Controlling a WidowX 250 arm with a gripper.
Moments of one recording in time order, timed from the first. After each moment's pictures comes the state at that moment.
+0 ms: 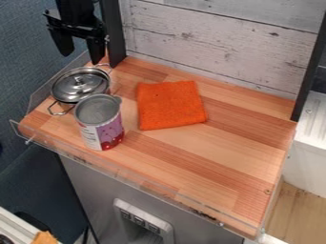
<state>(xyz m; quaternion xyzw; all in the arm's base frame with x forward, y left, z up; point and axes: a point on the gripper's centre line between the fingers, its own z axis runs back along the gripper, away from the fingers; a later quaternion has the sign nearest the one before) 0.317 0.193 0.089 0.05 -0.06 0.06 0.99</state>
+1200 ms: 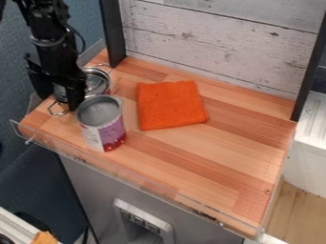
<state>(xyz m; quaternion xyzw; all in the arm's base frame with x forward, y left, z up) 0.248 0.177 0.050 0.08 -0.02 0.03 1.00</state>
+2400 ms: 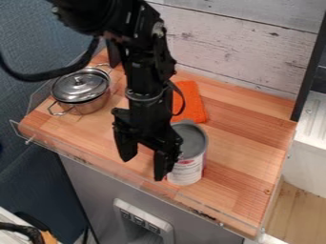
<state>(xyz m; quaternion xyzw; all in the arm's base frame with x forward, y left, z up) 0.223 0.011 0.038 -0.01 0.04 -0.06 1.00</state>
